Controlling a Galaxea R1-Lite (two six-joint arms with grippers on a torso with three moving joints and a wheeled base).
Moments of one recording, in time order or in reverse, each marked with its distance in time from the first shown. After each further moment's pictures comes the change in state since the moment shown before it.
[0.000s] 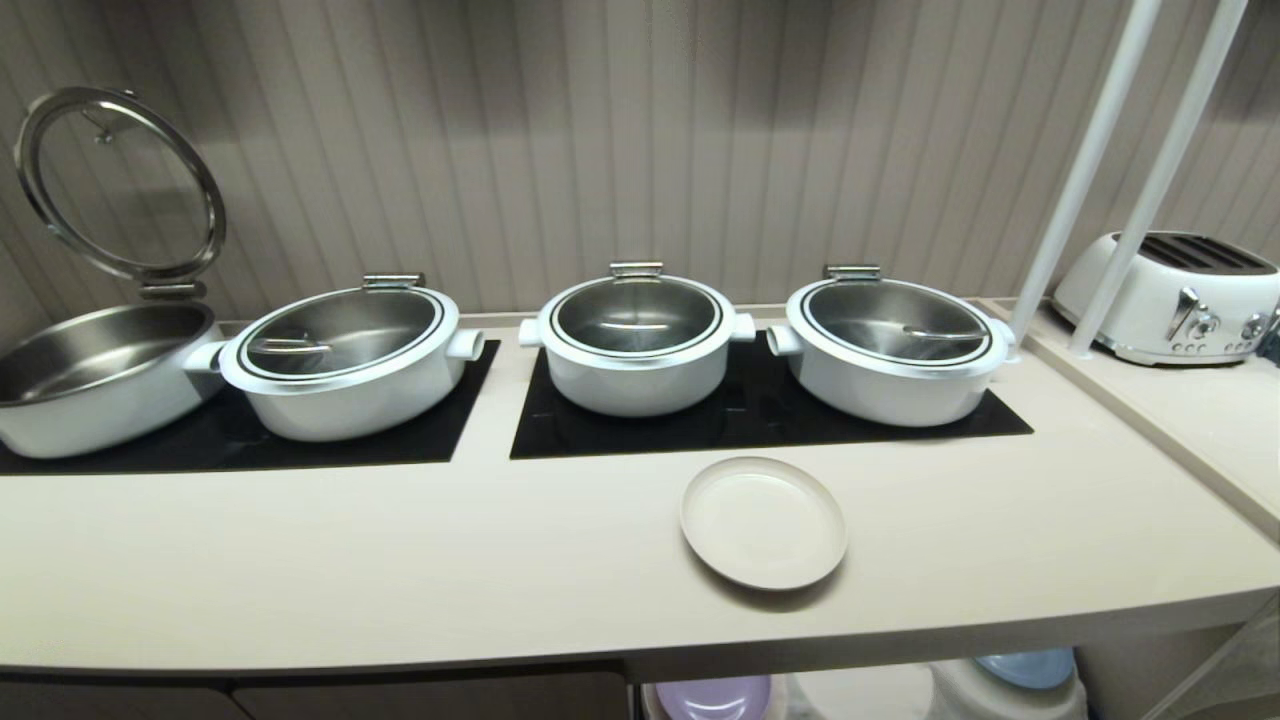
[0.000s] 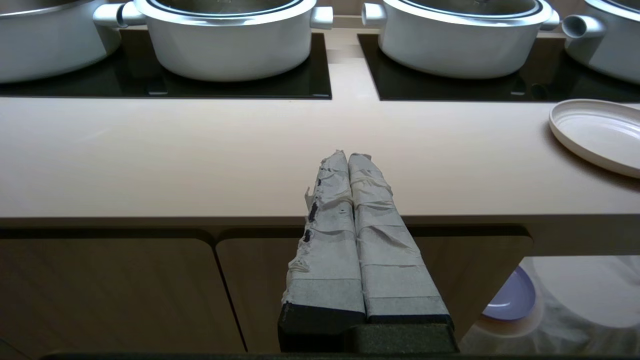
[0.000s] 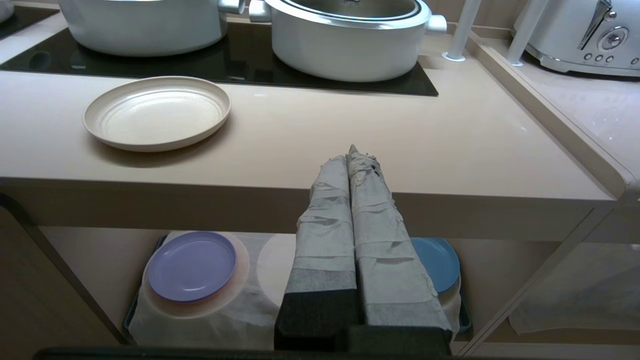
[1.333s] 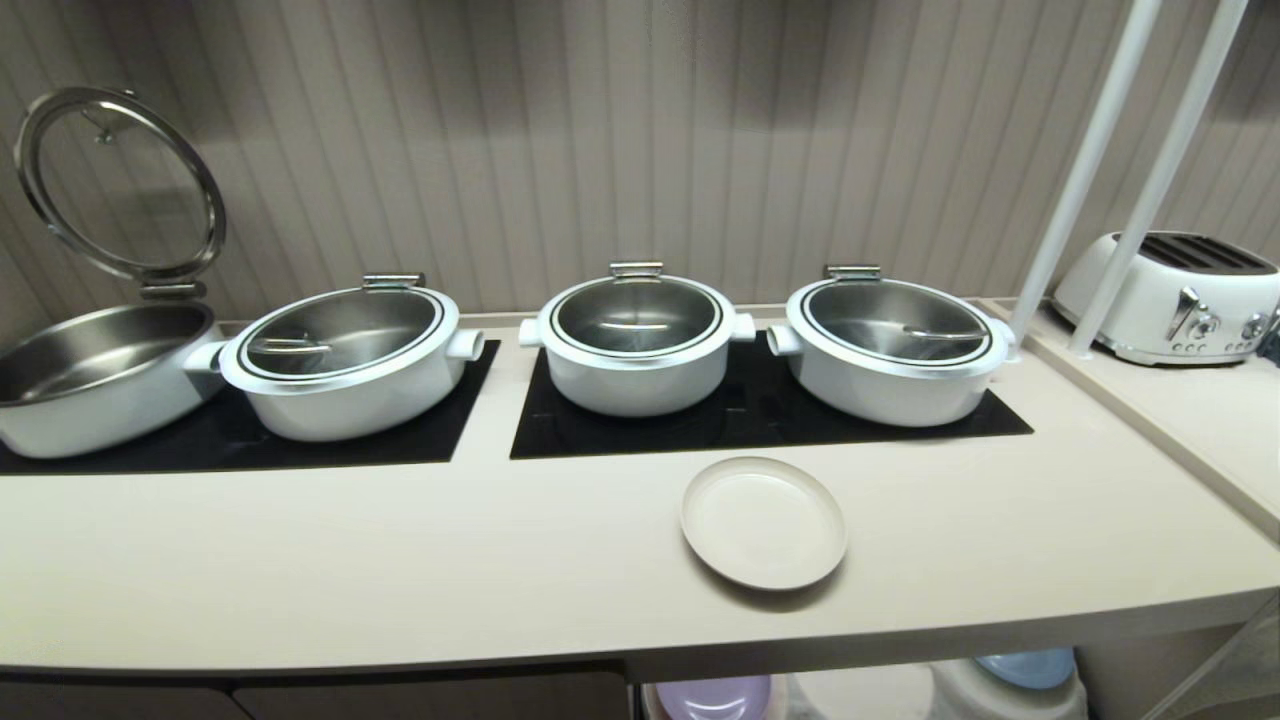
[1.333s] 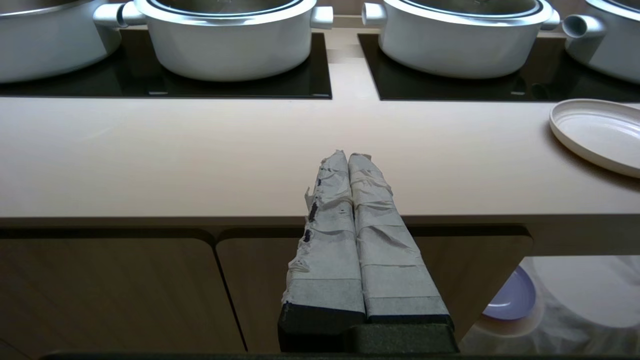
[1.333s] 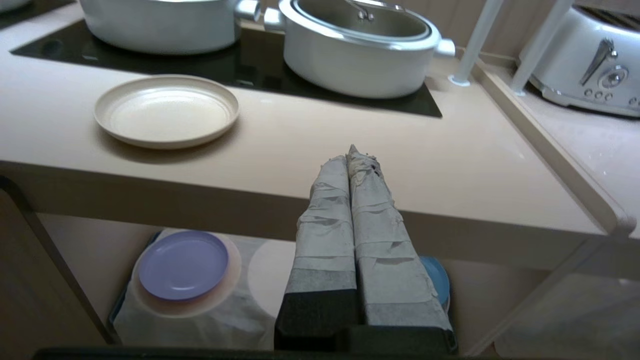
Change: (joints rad) left arm 0.000 0.000 0.000 0.000 0.000 0.000; right arm 0.000 0.000 -0.025 -0.008 0.056 -0.072
